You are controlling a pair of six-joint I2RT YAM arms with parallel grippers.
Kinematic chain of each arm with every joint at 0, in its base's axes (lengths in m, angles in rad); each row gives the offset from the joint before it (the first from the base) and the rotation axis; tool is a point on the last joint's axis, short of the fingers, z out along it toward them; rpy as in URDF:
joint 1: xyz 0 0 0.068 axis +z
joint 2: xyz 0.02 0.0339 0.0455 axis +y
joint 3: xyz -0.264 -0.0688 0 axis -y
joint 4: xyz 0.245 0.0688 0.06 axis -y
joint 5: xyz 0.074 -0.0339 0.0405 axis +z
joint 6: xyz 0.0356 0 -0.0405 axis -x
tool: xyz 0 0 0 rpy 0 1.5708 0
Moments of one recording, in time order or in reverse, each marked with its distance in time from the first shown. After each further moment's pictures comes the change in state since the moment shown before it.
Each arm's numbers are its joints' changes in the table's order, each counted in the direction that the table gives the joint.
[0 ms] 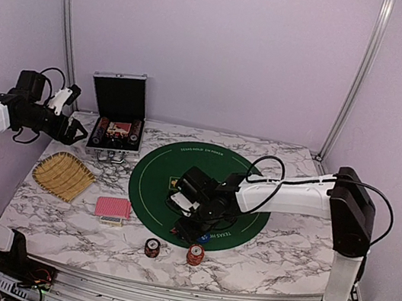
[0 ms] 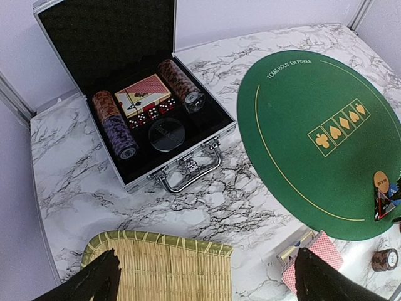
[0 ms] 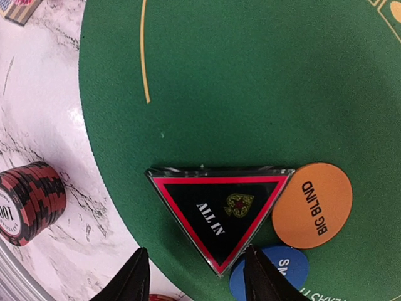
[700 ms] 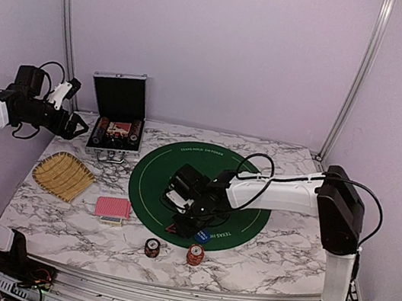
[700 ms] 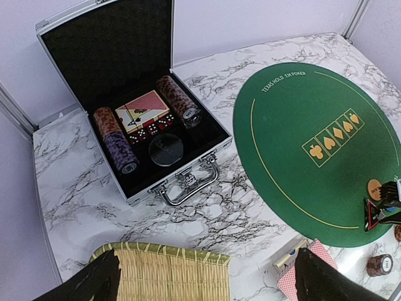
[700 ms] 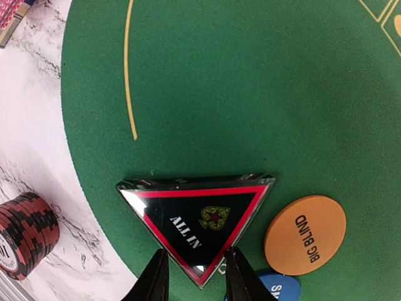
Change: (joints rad) left arm -0.001 0.000 0.040 -0.002 -0.024 0.005; right arm 0.000 0.080 0.095 -0.037 -0.015 0.005
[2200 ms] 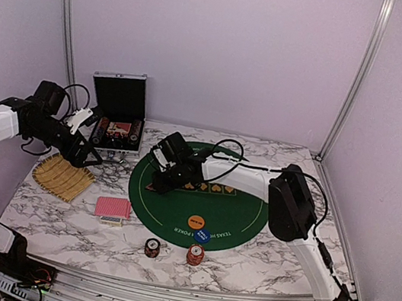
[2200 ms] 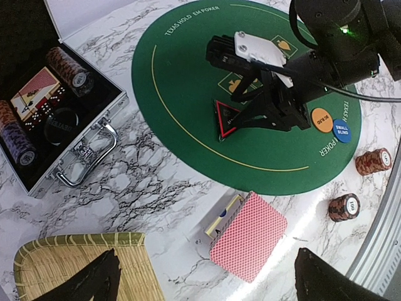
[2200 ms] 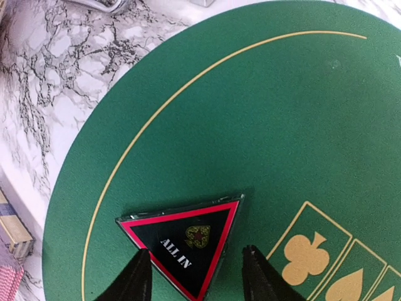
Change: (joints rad) left arm -0.188 0.003 -0.071 -0.136 -0.064 -0.089; right arm -0.141 0.443 0.638 0.125 -0.032 0.017
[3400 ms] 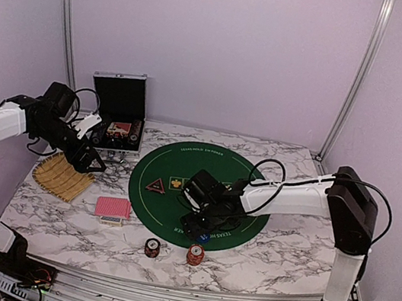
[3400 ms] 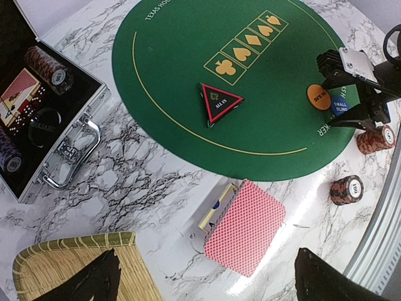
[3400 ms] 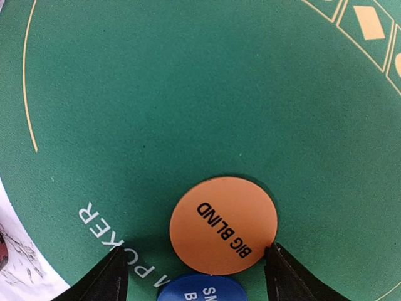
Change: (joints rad) left arm -0.075 0.053 0.035 -0.056 0.047 -0.056; right arm 0.094 -0.532 -0.835 0.049 -0.105 -0.138
